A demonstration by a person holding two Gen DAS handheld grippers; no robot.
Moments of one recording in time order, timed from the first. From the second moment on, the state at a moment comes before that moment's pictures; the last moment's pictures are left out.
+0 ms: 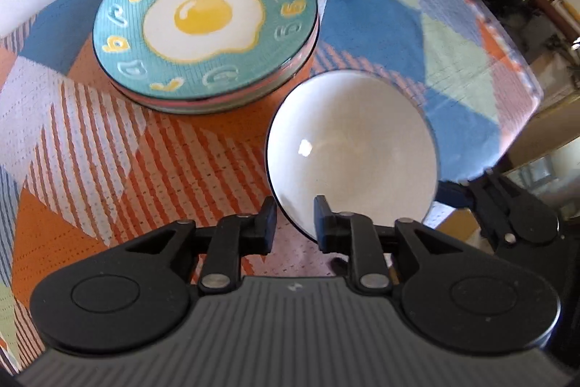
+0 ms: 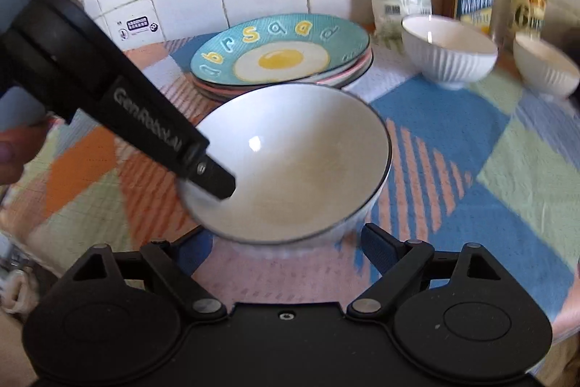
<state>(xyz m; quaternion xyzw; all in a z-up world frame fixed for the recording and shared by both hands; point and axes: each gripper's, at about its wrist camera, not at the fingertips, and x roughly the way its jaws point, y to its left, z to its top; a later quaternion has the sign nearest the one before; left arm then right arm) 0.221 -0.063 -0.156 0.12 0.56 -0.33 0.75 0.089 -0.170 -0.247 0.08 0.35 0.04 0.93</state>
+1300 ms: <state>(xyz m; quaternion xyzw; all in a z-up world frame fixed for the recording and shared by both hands) 0.269 -0.125 -0.061 0.12 0.45 -0.36 0.81 0.077 -0.279 -0.150 0.10 0.17 -0.10 0.97</state>
